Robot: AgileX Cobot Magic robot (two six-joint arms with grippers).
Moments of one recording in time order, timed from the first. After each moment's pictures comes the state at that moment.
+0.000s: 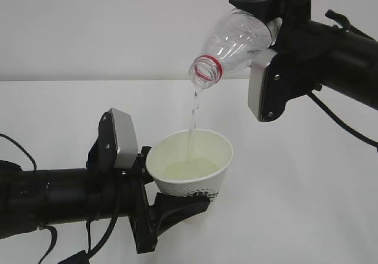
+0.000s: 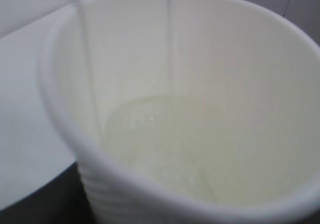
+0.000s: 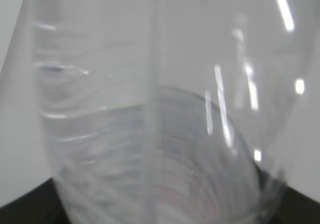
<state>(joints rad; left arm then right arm) -0.59 1.87 -0.55 0.78 -1.07 -0.29 0.35 1.54 -0.75 -0.47 -0.77 -1.31</state>
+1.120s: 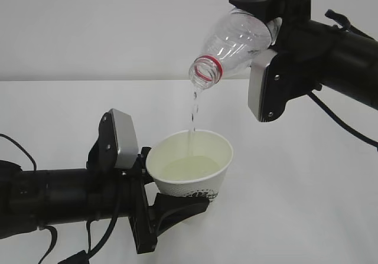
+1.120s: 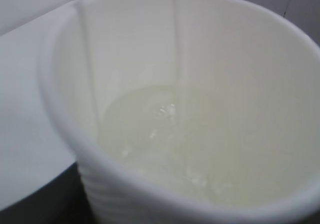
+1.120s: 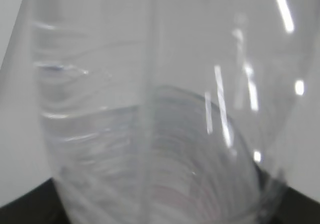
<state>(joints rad) -0.59 1.87 -0.55 0.78 -1.07 -0.29 0.35 1.54 -0.75 -0.47 -0.77 -1.32</state>
